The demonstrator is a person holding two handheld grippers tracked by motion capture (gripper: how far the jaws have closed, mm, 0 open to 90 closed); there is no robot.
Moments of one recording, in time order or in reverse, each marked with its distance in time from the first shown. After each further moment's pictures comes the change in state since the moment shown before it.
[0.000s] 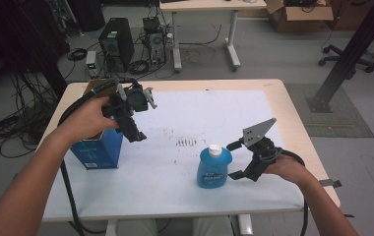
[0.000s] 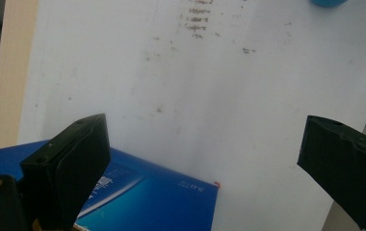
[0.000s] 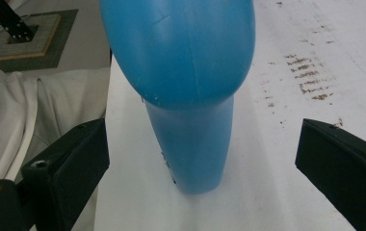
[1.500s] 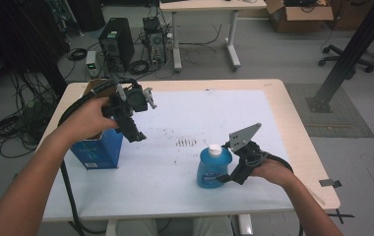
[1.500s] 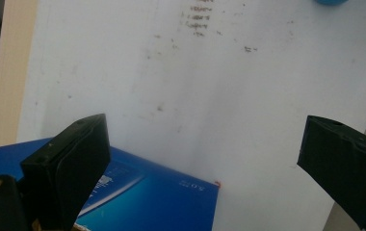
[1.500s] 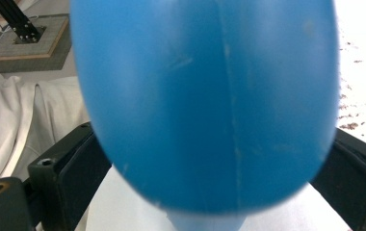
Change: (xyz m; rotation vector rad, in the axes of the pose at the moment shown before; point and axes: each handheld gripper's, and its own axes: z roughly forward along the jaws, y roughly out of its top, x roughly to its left) left arm 0.001 -0.001 0.002 0.004 0.001 -0.004; right arm 0.002 0.008 0.034 -0.026 0.028 -0.038
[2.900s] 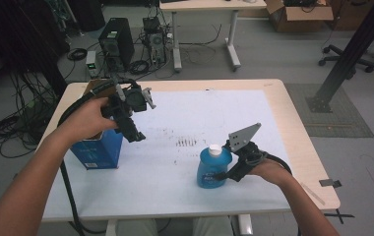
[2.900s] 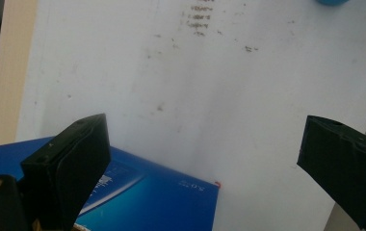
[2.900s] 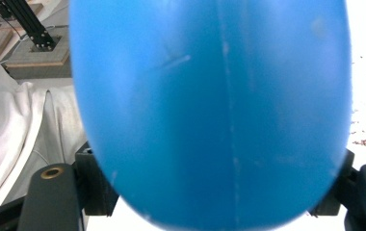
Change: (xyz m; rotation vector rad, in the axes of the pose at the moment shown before) left arm 0.001 -0.002 0.001 -0.006 0.000 -0.006; right arm -0.004 -0.003 0.004 -0.051 0.045 -0.016
